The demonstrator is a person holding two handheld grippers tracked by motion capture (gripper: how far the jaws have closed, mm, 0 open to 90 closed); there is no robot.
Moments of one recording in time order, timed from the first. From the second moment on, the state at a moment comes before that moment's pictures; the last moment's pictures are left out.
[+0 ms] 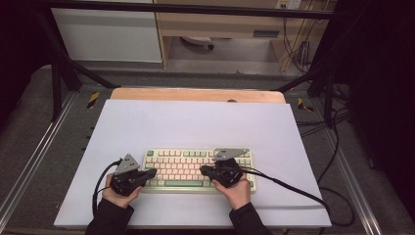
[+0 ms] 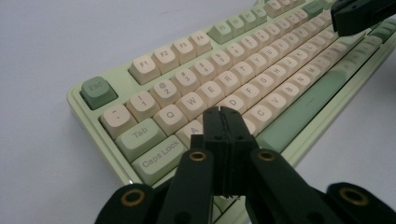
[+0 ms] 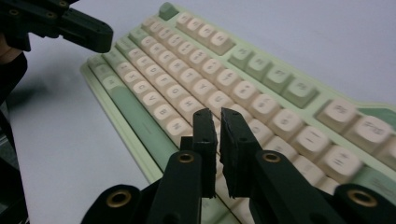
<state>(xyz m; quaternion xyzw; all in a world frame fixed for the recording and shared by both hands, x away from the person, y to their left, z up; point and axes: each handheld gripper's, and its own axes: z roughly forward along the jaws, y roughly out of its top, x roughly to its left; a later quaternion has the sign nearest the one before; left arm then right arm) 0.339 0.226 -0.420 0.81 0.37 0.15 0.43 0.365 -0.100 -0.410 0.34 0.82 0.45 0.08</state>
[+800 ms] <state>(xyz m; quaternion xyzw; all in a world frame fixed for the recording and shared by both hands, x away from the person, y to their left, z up) 0.338 0.248 -0.420 0.83 0.35 0.15 0.42 0.357 -0.202 -0.409 0.37 0.82 0.42 0.11</state>
